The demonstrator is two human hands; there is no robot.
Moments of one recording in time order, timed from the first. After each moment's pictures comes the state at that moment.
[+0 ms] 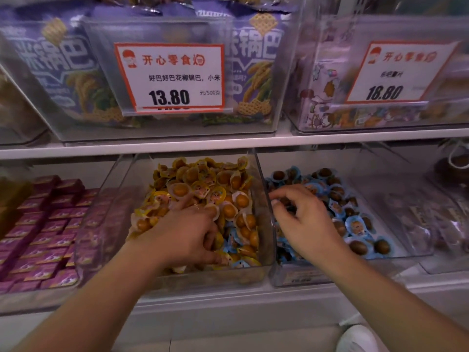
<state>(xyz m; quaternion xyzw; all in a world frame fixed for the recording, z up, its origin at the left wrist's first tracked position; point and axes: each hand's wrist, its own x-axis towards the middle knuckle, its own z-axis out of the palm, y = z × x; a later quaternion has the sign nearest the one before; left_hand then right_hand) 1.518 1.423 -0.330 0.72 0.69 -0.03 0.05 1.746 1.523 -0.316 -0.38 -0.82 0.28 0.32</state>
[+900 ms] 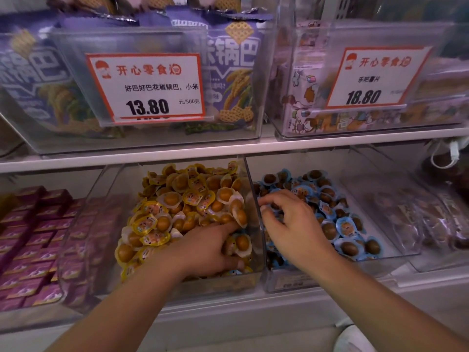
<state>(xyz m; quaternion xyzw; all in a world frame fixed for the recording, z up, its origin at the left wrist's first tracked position) 1.558 1.447 -0.345 0.69 0.69 0.05 0.22 1.745 1.520 -0.315 -0.37 -0.82 0.28 0.32</state>
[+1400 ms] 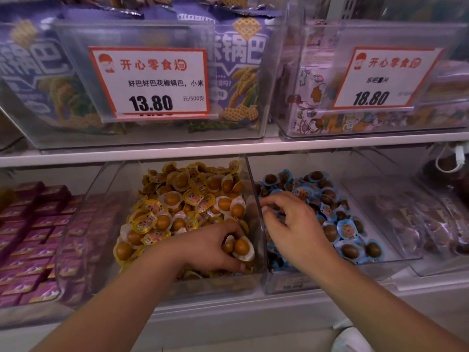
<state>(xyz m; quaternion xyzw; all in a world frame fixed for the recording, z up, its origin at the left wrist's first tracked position) 1.555 1.454 -0.342 0.63 0.66 0.13 0.38 1.745 1.519 -0.316 -0.37 -0.82 0.29 0.33</state>
